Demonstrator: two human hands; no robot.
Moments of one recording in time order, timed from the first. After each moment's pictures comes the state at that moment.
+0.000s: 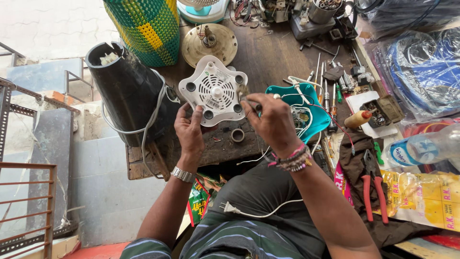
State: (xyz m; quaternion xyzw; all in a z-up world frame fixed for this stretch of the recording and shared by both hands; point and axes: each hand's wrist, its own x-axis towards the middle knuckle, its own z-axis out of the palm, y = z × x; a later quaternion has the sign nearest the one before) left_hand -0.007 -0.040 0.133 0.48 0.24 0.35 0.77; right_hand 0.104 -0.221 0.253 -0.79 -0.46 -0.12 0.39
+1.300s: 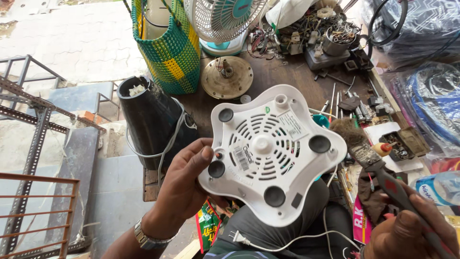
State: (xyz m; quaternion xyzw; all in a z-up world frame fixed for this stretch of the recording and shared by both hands) left_hand -0.076 -0.064 0.322 0.35 0.11 0.07 0.93; right_hand 0.062 -0.420 0.225 -0.68 -0.28 -0.32 0.59
